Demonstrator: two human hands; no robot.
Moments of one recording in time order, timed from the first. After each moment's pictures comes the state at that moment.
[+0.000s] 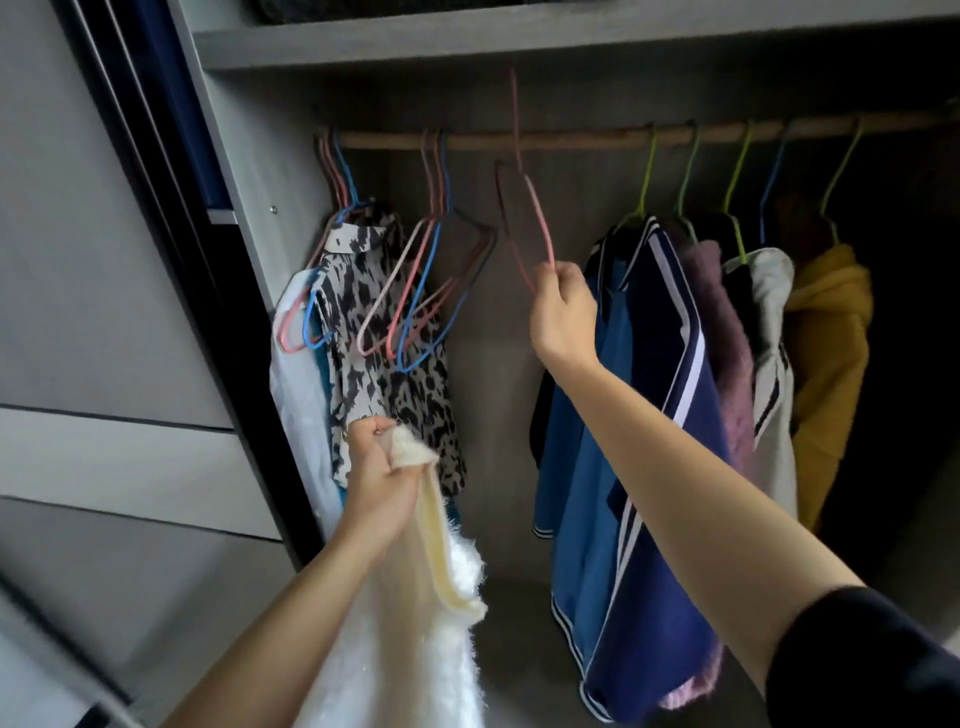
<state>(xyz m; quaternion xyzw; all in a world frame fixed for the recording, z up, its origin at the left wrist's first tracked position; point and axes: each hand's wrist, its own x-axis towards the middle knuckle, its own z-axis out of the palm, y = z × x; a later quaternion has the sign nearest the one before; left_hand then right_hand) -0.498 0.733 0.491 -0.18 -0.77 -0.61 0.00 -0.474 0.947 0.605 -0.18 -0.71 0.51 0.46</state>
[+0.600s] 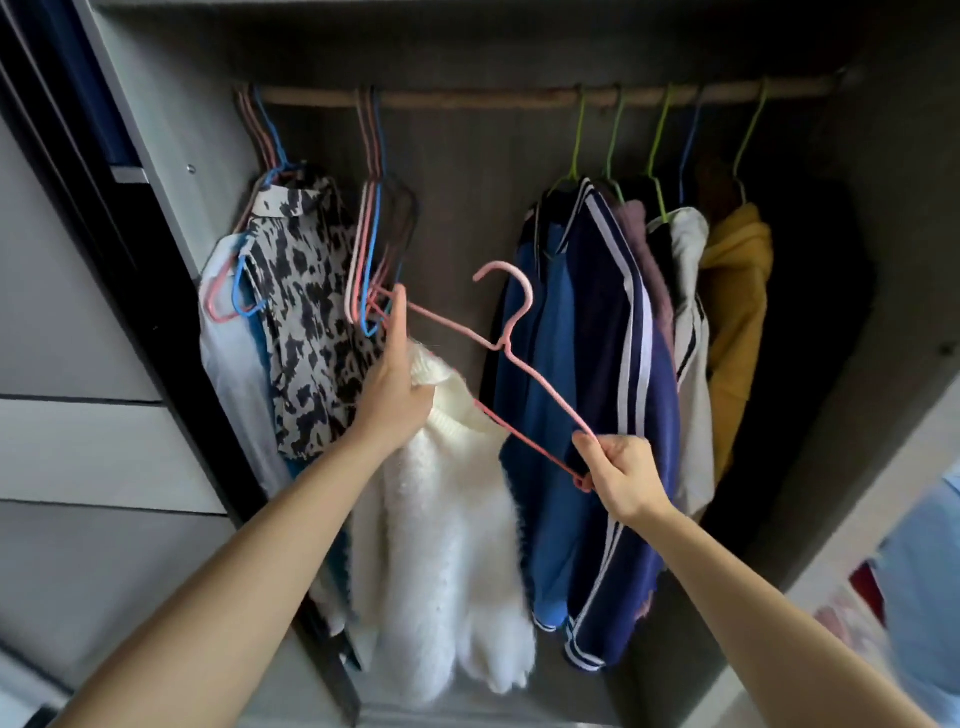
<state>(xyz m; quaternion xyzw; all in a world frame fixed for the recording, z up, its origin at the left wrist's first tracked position) -0.494 0.794 0.529 -0.39 -0.79 -0.47 0.06 -0.308 0.991 0.437 -0.22 -0.82 0.44 0.31</state>
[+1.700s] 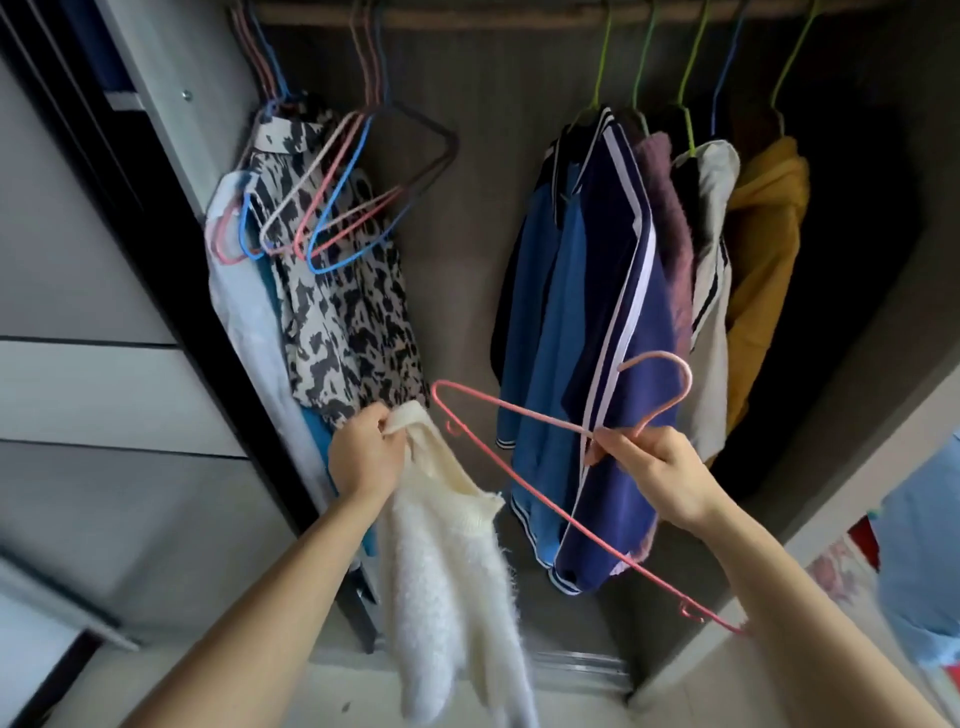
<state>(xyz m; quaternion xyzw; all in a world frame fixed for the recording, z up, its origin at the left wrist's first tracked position) -0.467 0.748 0.425 -0.19 -0.89 -0.41 0.11 -0.236 0.959 0.456 -0.22 -0.85 0.44 0.20</state>
